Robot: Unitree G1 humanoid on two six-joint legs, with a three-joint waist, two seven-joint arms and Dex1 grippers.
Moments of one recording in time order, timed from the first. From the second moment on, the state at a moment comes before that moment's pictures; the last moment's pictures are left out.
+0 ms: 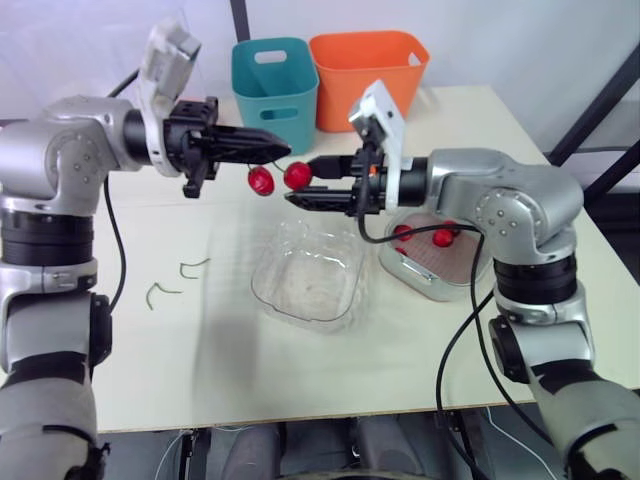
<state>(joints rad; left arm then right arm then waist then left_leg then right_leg) -1.06 0.74 0.00 0.18 -0.66 0.86 -1.42 -0.98 -0.44 0.10 -0.18 0.65 1.08 0.75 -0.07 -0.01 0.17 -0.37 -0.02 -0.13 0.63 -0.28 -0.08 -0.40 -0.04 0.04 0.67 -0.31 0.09</state>
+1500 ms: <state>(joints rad) -1.05 0.74 -0.01 0.18 -0.65 0.84 -1.41 -0.83 -0.49 0.12 -0.22 0.67 1.10 0.73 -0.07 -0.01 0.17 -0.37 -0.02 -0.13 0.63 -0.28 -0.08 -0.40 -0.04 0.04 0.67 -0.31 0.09</state>
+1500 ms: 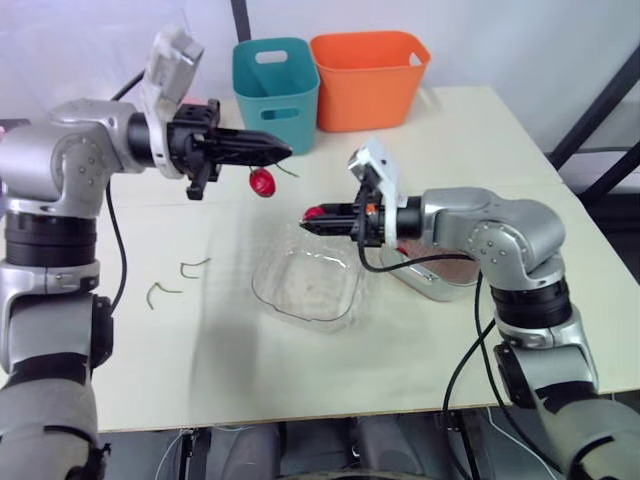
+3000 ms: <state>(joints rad) -1.01 0.70 -0.01 0.12 -0.66 0.83 -1.40 -0.82 -0.29 0.00 -0.23 0.82 1.13 0.63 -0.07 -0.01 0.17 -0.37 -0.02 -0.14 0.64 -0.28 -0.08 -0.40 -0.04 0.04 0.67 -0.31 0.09</state>
